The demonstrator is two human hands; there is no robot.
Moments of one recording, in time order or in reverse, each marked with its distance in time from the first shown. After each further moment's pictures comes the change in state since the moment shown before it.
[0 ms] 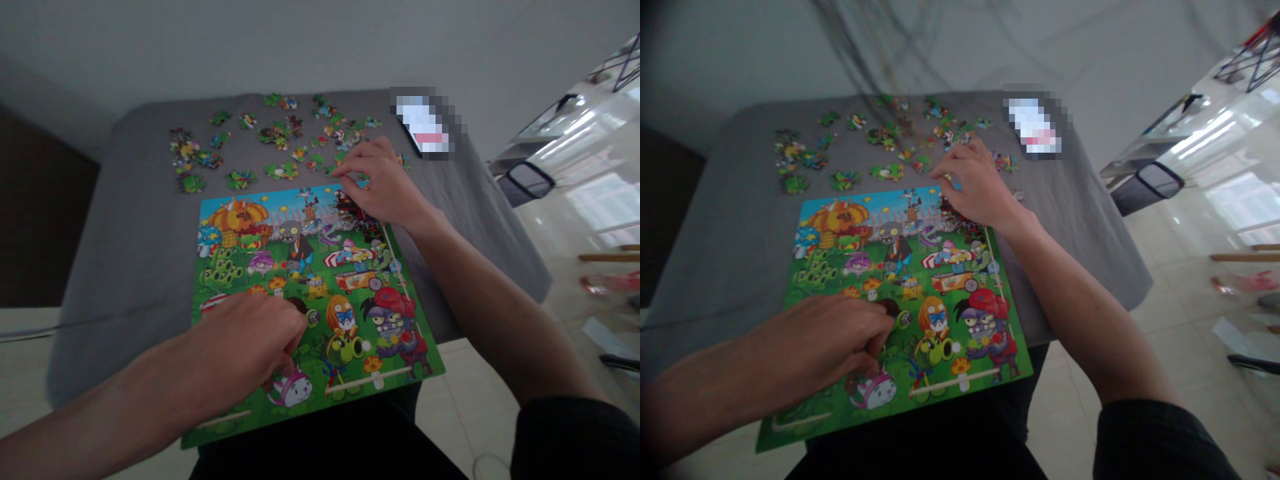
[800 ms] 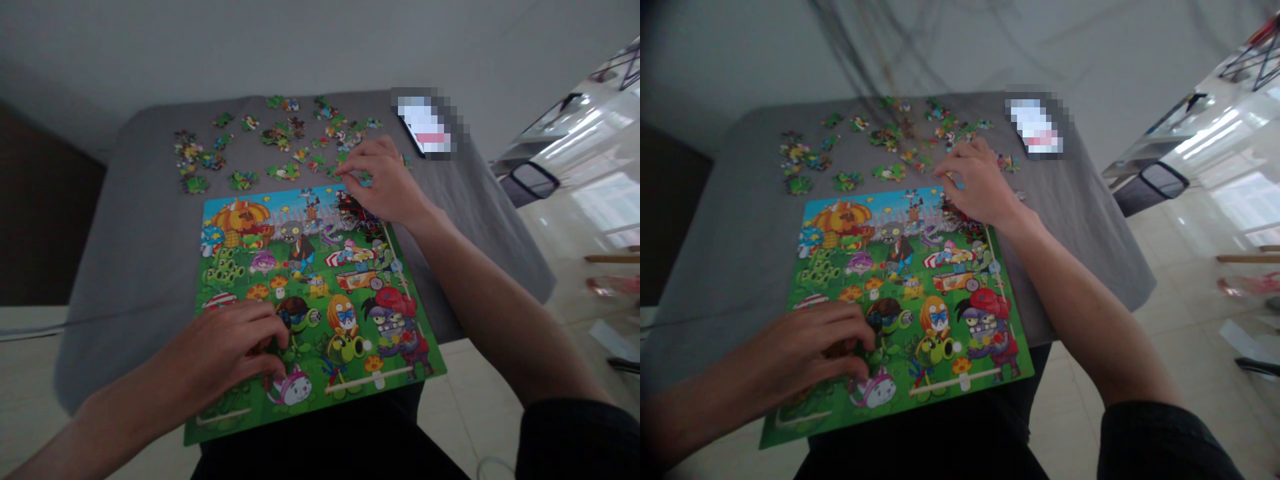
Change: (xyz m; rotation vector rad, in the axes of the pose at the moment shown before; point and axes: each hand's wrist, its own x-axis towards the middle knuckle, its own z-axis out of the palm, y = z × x) left_hand -0.014 -0.042 0.034 -0.171 0.358 0.294; right_hand 0.001 -0.004 -0.004 0.009 -0.020 0.081
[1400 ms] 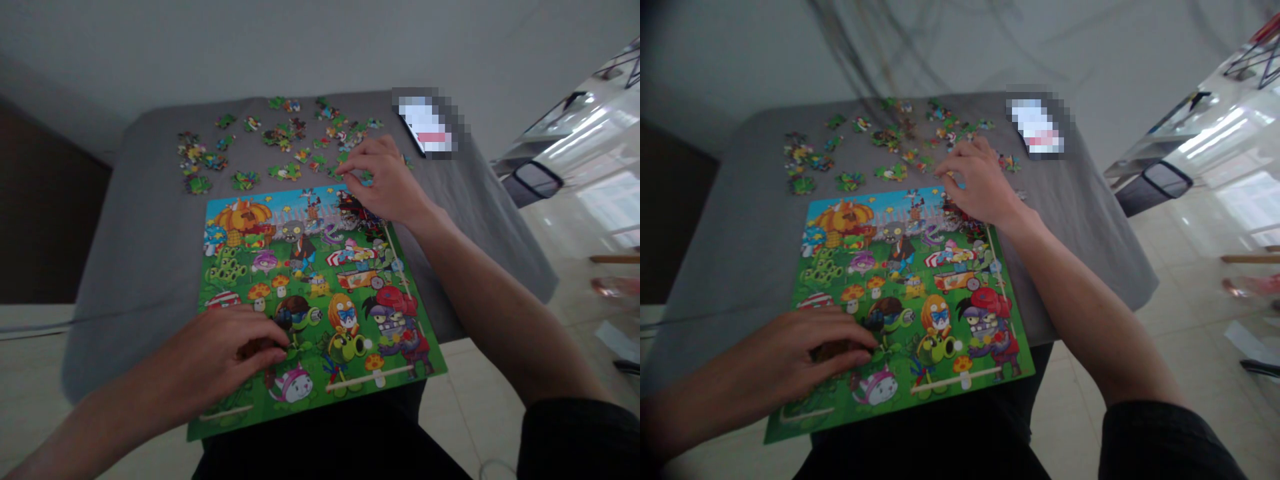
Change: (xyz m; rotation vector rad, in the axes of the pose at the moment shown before) left_hand -0.004 0.005 -0.003 -0.061 -0.017 -0.076; right_hand 0.000 0.000 0.000 0.007 0.003 0.000
